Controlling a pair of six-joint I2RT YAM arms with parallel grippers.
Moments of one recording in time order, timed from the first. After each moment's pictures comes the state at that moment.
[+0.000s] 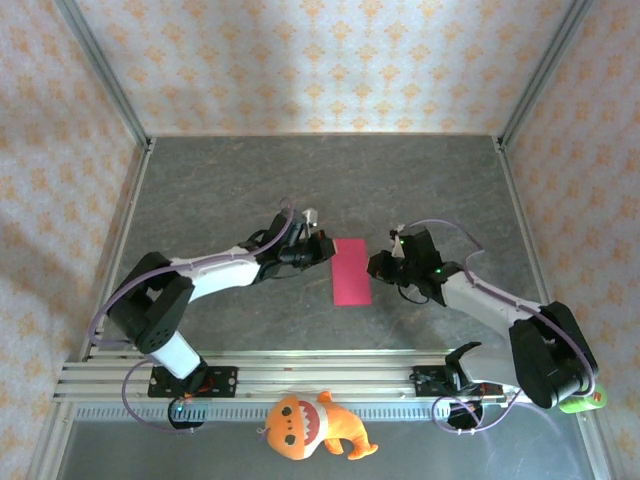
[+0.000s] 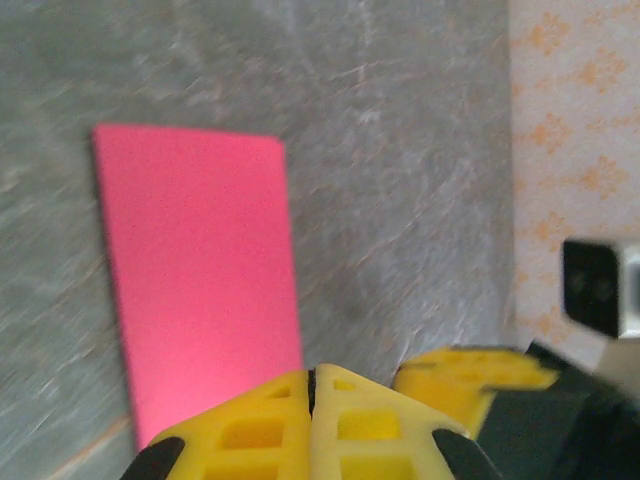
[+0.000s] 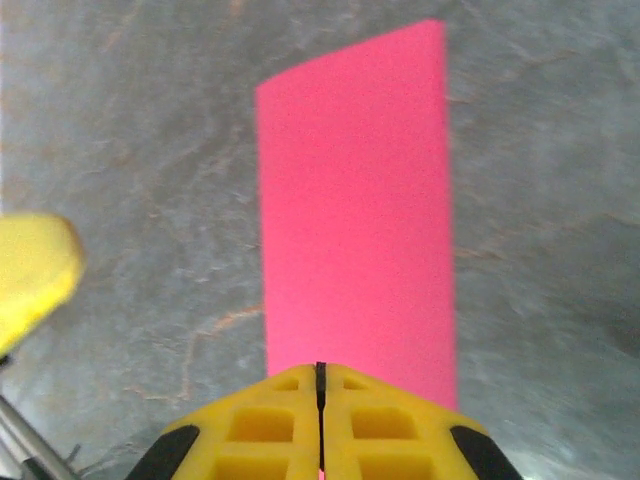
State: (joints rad) left arm -0.63 1.63 0.88 0.12 0.31 -0.99; right arm 0.45 1.23 0.53 -0.13 -0.33 0.74
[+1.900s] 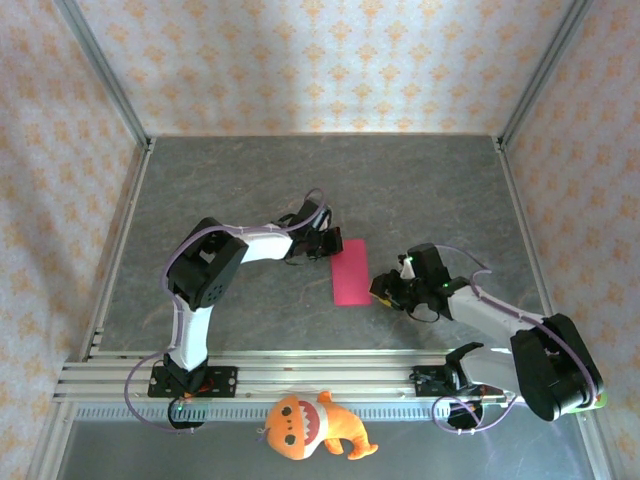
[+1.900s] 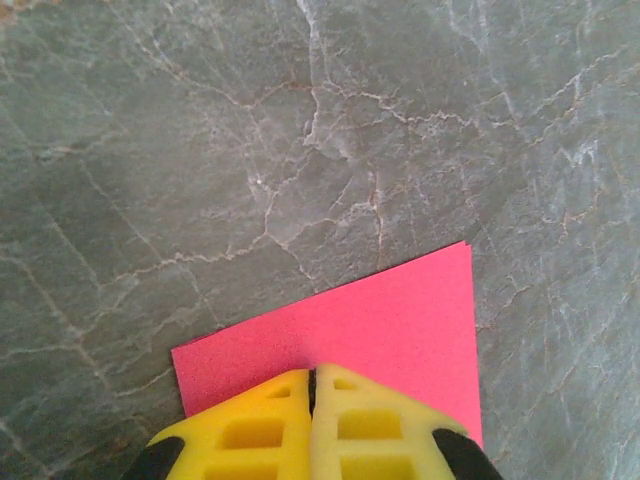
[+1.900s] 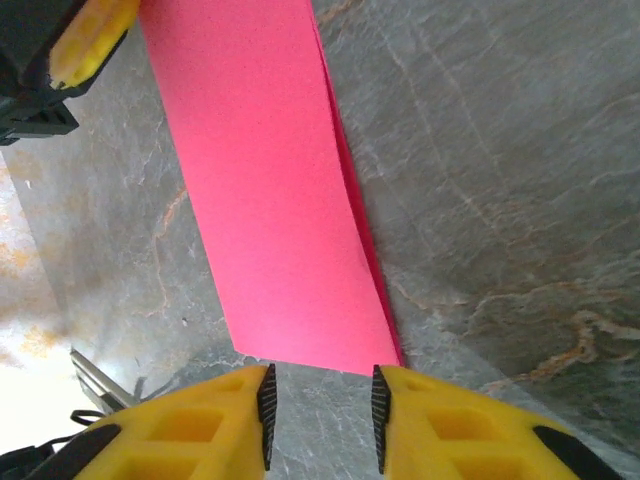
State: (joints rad) left arm -0.60 2.02 1.16 -0.02 0.26 -0.78; right arm 0.41 1.17 0.39 -0.17 -0.53 0.90
